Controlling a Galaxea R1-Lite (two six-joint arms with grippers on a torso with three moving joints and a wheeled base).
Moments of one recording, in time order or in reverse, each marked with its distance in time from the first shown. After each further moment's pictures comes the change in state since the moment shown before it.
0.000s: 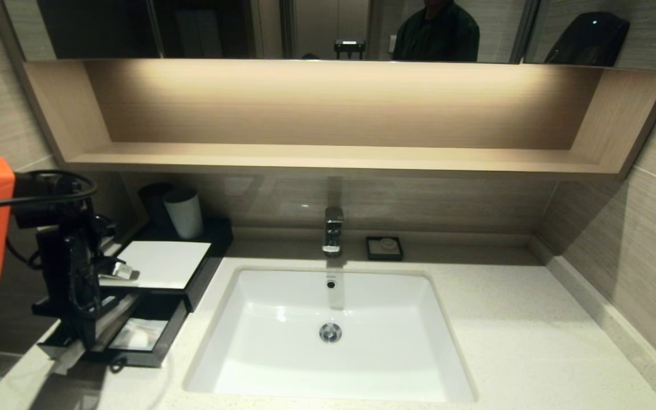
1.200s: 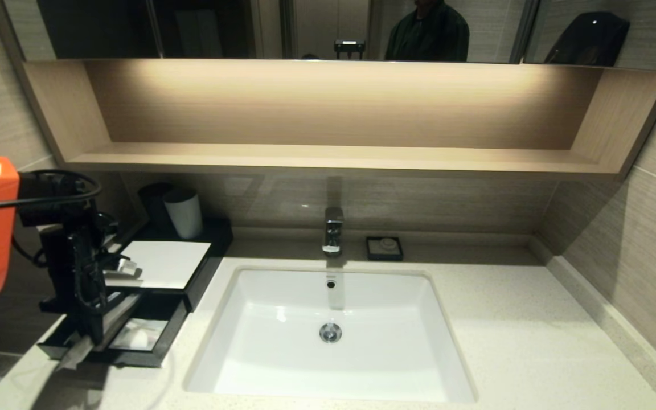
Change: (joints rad) left arm -0.006 0.016 -0.036 -0.001 -0.040 0.001; right arm 0.000 0.000 0.000 0.000 0.000 -0.001
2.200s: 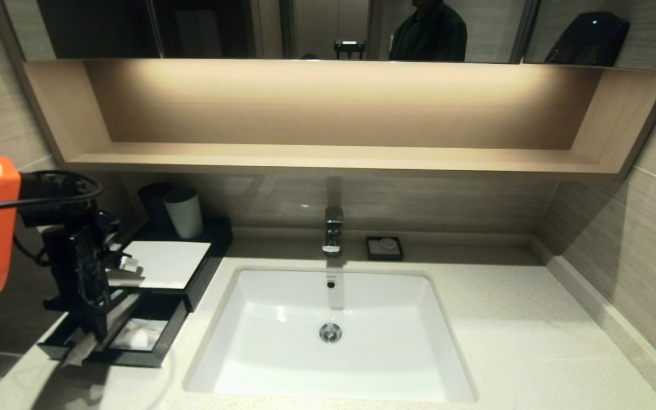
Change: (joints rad) left arm -0.001 0.004 -0.002 -0.039 -0.006 -0.002; right arm 0.000 0.000 0.000 0.000 0.000 0.000
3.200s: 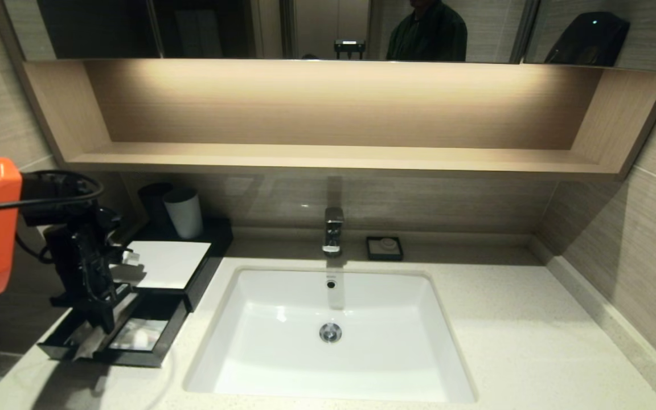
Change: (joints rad) left arm 0.000 0.008 -0.019 -0.048 -0.036 -0.033; right arm 0.000 0.000 0.000 0.000 0.000 0.000
